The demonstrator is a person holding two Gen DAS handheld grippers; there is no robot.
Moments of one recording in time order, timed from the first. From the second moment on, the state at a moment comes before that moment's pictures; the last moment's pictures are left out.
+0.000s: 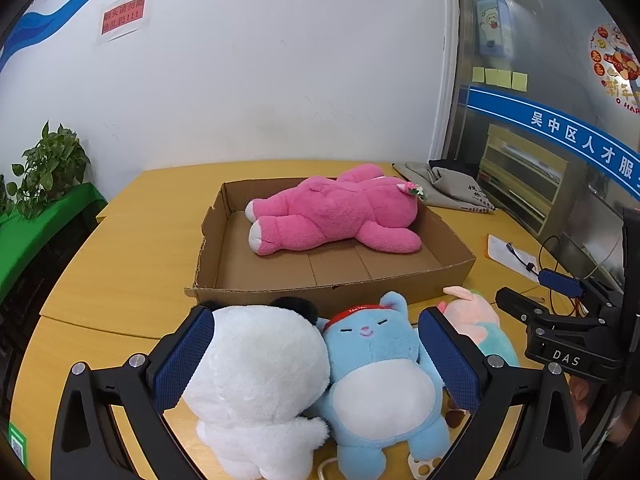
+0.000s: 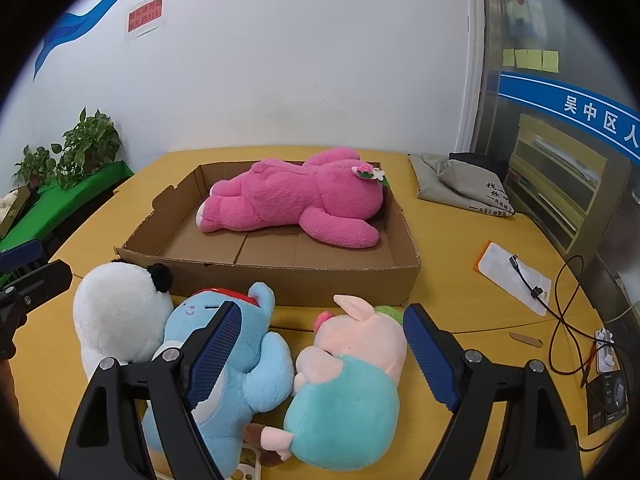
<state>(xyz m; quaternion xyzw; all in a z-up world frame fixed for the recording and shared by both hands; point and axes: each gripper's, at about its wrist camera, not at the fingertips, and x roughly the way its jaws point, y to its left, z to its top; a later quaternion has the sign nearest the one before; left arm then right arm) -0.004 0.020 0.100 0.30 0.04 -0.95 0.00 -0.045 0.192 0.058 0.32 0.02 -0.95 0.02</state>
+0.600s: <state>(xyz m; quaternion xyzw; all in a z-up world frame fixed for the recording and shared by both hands) -0.008 0.017 0.094 0.31 0.06 -0.95 0.00 -0.050 0.190 0.054 0.33 0.02 -0.94 0.02</state>
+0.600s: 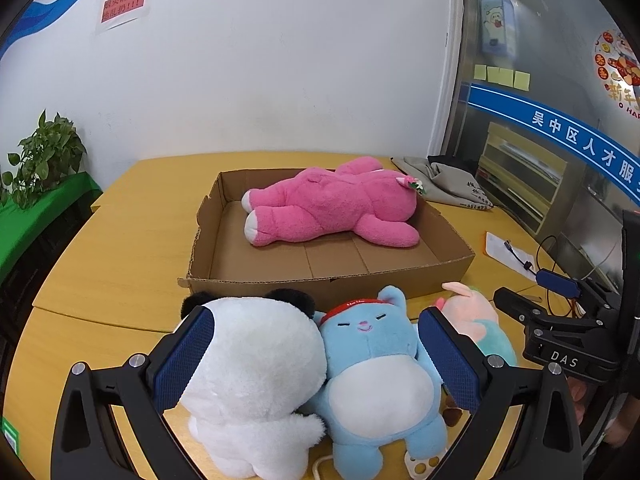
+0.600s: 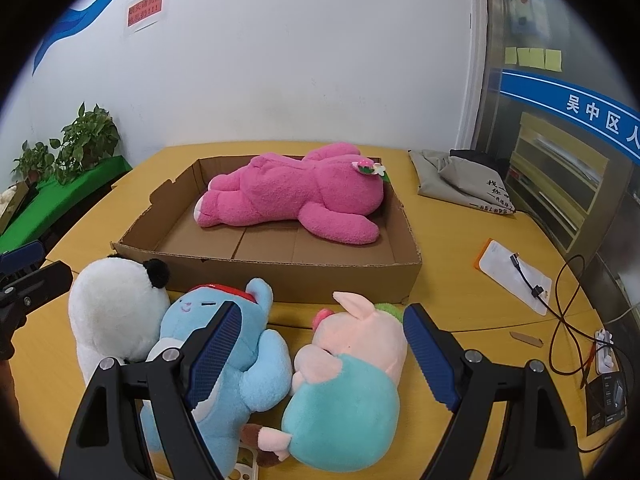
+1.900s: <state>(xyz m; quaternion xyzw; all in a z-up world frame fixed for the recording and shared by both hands) -0.002 -0.034 0.081 0.34 0.07 -0.94 -0.02 -0.049 0.152 0.042 0.35 0.04 -0.93 0.09</state>
